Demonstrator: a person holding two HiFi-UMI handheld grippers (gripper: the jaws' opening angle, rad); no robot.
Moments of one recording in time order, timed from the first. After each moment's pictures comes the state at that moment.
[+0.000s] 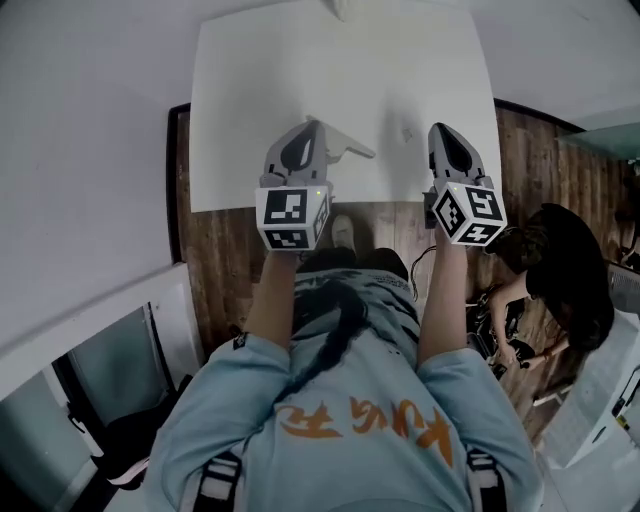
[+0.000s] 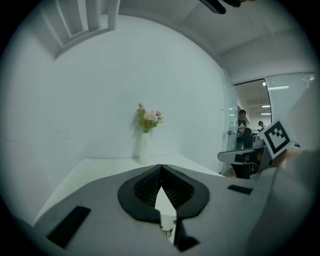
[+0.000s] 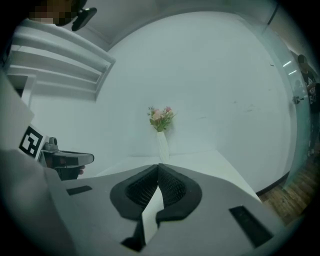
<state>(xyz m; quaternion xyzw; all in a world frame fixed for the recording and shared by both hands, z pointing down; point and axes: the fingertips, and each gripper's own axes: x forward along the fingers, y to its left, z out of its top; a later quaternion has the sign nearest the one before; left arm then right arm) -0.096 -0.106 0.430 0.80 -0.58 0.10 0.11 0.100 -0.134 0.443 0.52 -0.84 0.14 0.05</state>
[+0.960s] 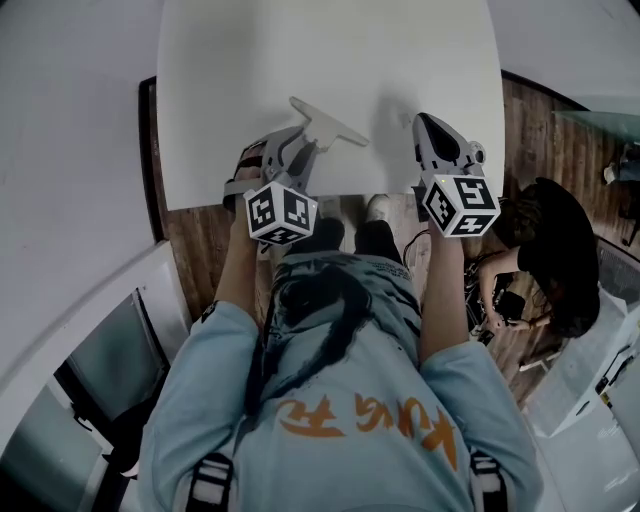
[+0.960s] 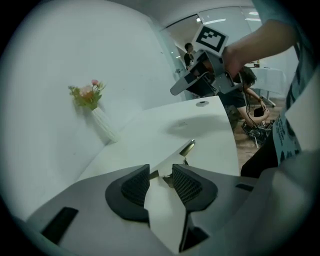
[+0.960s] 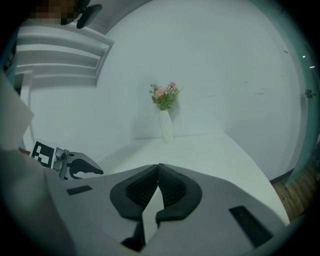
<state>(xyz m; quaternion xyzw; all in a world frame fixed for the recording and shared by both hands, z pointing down) -0.092 -0.095 0.571 0.82 -0.36 0.44 -0.06 0.076 -0.153 0.505 0.48 -0.85 0.19 0.13</state>
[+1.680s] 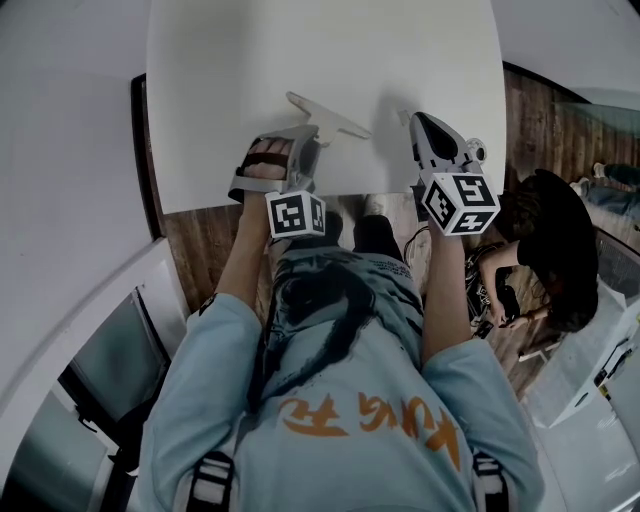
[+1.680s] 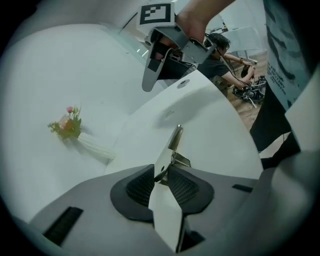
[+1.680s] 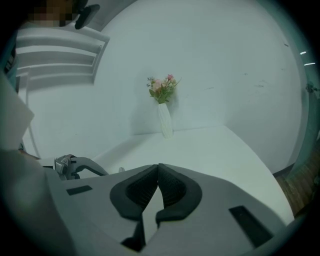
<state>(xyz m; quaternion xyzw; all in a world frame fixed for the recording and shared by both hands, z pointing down) -0.071 -0.100 0.602 0.77 -0.30 0.52 -0.22 0.075 -0.155 0.528 0.47 -0.84 0.21 0.14</state>
